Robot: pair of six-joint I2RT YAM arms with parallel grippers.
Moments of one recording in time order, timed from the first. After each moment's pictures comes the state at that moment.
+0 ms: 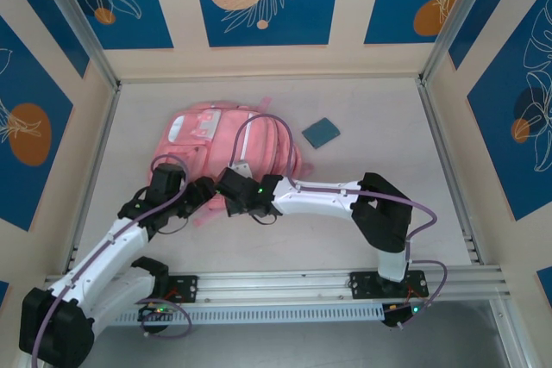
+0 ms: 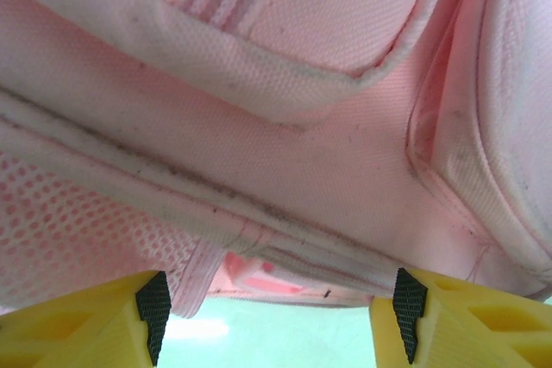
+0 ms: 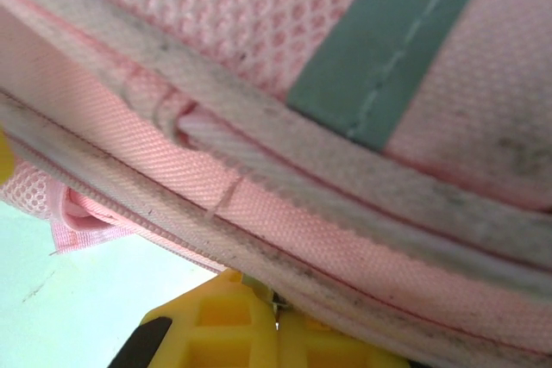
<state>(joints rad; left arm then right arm) -0.36 0.87 0.51 -0.47 0.18 -0.95 1.16 1.86 1.35 -0.52 0.27 0.78</state>
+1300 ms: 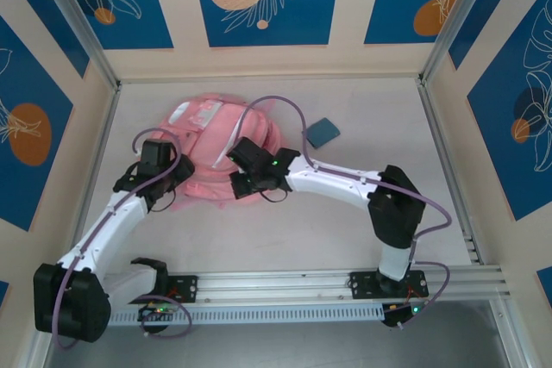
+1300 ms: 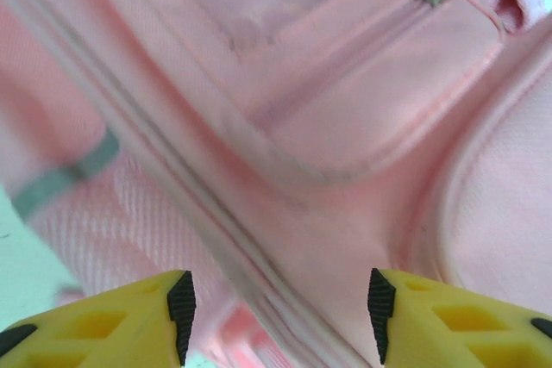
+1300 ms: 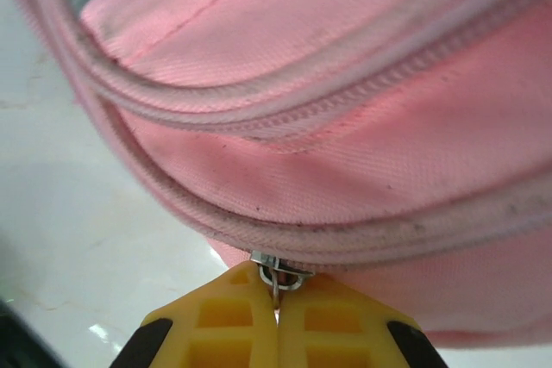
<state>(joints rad) -0.18 1.05 0.73 -0.54 -0.08 -0.75 1.01 1.85 1.47 -0.60 -0.03 0.55</state>
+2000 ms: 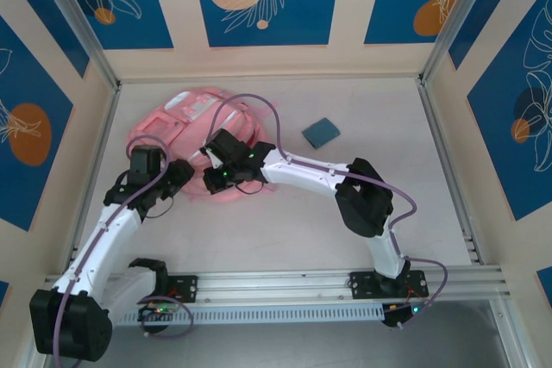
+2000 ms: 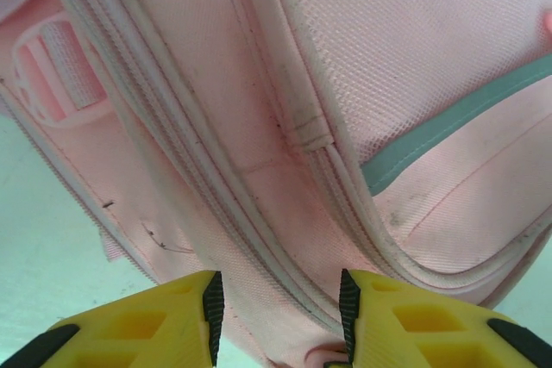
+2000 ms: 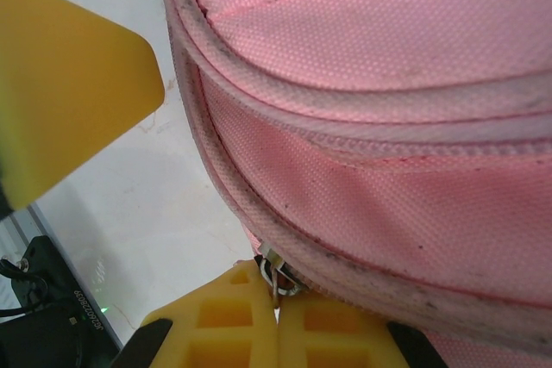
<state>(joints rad) -0.13 0.94 0.68 -0.54 0.16 -0.87 1.01 2.04 1.68 -0.54 -0.21 0.51</state>
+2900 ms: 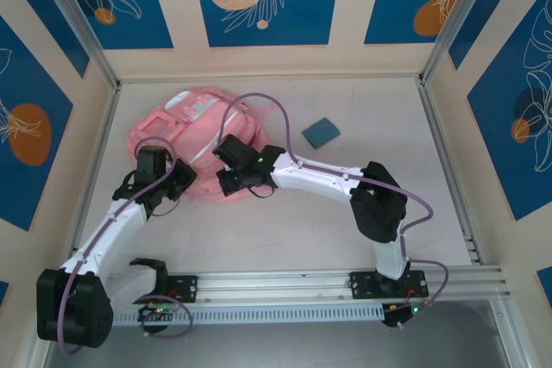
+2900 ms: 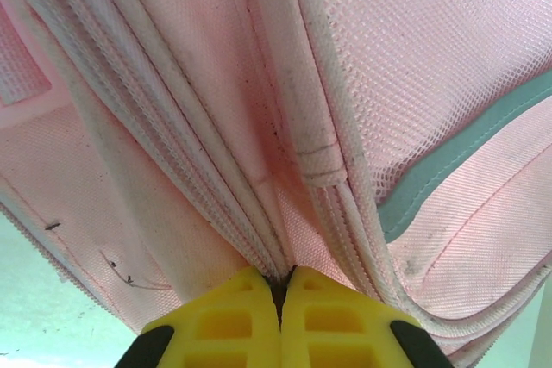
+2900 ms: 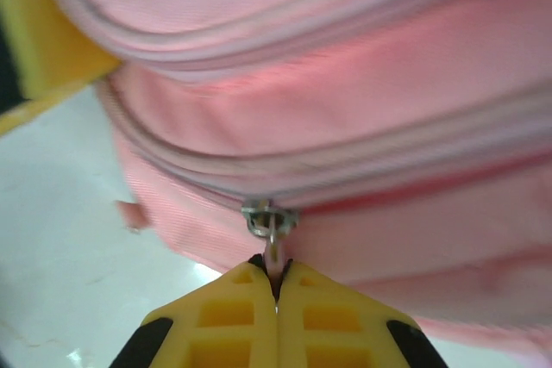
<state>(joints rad) -0.13 1.02 0.62 -0.40 0.22 -0.90 1.01 1.91 1.55 -0.62 0.06 0.46</state>
